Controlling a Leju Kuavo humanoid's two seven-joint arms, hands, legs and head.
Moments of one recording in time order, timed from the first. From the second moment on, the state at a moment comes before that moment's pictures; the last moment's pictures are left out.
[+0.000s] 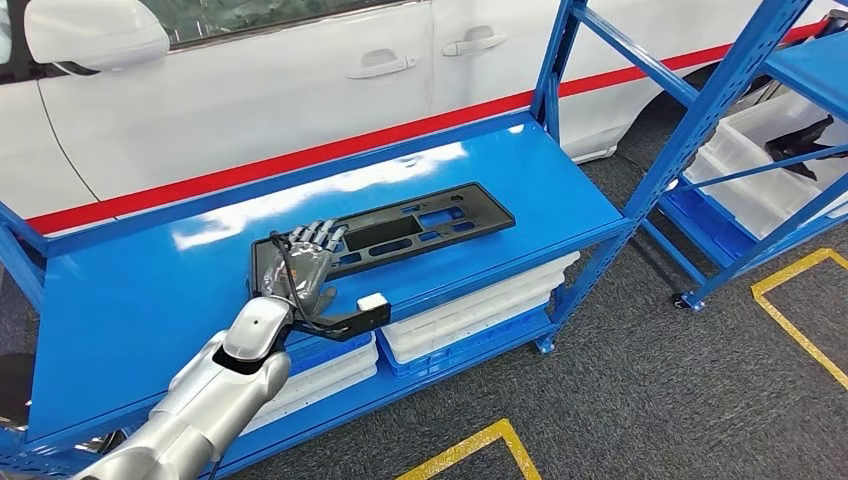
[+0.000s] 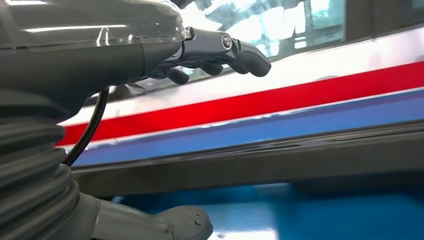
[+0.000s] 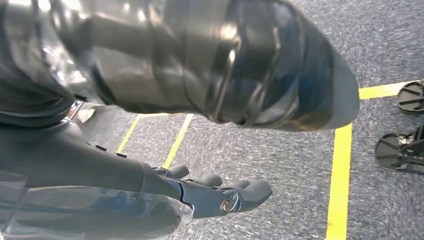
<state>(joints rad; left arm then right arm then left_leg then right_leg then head) -0.78 -0.21 -0.96 -0.47 -1.06 0.26 0.03 0.05 -0.31 -0.97 0.01 1.23 0.62 -0.19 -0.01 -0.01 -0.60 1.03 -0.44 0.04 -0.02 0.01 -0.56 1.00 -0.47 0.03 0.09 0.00</state>
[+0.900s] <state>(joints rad) -0.82 -0.16 -0.97 -0.38 -1.07 0.34 0.00 0.04 -0.34 -1.01 0.01 1.29 0.65 -0.18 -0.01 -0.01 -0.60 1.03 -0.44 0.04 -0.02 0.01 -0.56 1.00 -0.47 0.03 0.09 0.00</state>
